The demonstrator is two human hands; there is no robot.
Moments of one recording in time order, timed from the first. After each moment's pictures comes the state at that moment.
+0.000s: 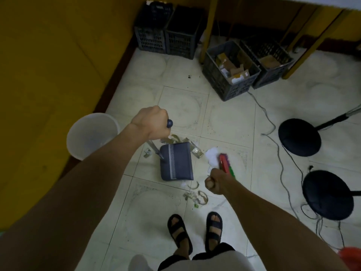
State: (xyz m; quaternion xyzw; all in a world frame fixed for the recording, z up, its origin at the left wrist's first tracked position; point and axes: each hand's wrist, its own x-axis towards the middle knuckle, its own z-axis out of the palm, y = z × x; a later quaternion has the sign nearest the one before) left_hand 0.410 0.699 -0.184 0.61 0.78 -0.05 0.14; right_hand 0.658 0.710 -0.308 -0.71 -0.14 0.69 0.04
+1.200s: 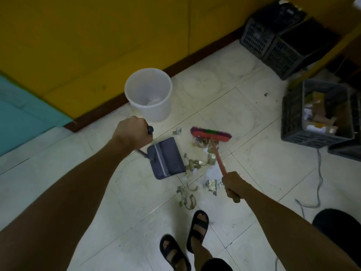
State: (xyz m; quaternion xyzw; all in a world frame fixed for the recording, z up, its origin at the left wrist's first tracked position) left_hand 0.467 0.578 -0.251 0.19 0.97 -0.03 0.13; right_hand 0.659 0.848 -0.397 -0.46 -0.69 0.44 -0.34
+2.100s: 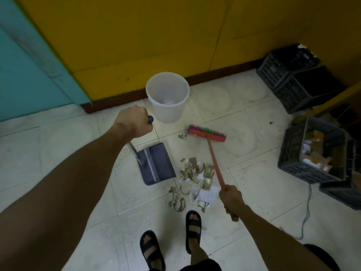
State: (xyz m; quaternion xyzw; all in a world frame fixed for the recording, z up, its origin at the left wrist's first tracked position) left_hand 0.529 0.507 -0.206 0.08 0.99 0.03 0.12; right_hand 0.726 0.813 -0.353 -0.37 -0.81 0.35 -0.29
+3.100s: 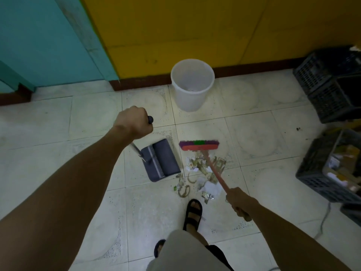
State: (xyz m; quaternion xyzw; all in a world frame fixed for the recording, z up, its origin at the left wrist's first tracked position) left_hand 0.631 0.511 -0.213 -0.05 0.99 0.04 0.13; right_hand 0.746 0.862 -0.390 -0.28 -0.79 0.24 -0.49
